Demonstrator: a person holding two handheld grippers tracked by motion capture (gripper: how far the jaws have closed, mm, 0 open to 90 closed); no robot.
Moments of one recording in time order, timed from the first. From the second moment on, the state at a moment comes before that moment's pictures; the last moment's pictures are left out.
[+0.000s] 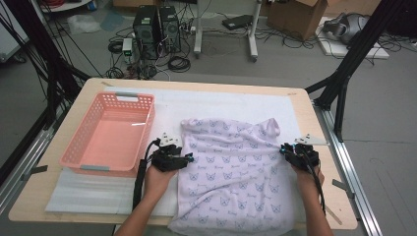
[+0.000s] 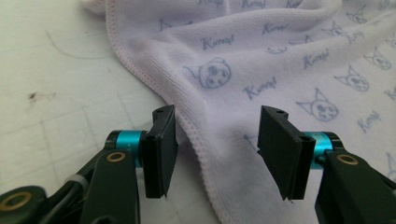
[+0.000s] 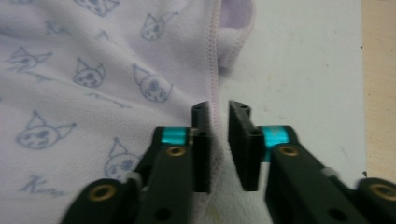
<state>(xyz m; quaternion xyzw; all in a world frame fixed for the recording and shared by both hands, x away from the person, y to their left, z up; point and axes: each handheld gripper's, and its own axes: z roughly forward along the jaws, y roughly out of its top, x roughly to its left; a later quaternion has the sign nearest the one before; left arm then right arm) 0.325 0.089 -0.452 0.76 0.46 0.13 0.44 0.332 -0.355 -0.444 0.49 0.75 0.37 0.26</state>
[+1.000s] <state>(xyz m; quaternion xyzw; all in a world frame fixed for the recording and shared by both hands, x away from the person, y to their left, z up) 0.273 0.106 -0.452 0.76 0.44 0.12 0.46 0.237 -0.360 -0.441 0.44 0.78 0.39 0.20</state>
